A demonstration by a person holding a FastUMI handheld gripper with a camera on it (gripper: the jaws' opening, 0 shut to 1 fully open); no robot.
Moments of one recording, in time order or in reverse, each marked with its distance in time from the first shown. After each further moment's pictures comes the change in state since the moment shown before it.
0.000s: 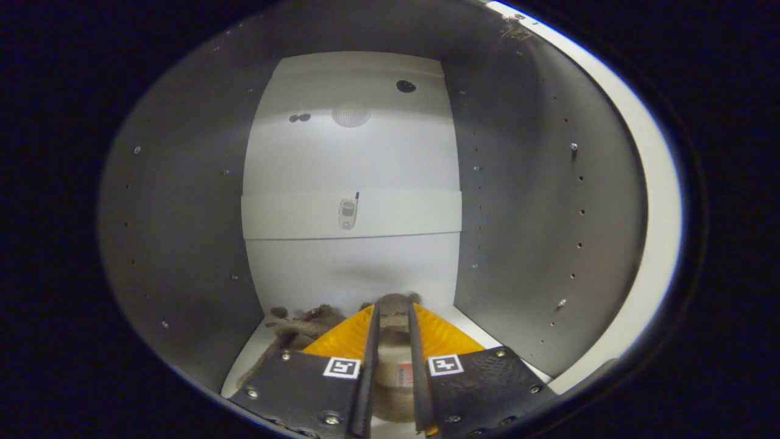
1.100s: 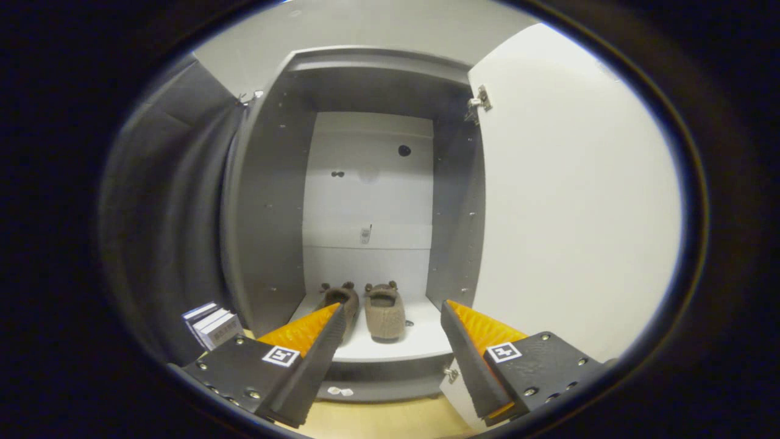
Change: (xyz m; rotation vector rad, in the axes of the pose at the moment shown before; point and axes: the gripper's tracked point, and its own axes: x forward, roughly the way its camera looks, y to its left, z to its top) arm -0.251 -0.045 0.046 -0.074 -0.049 0.083
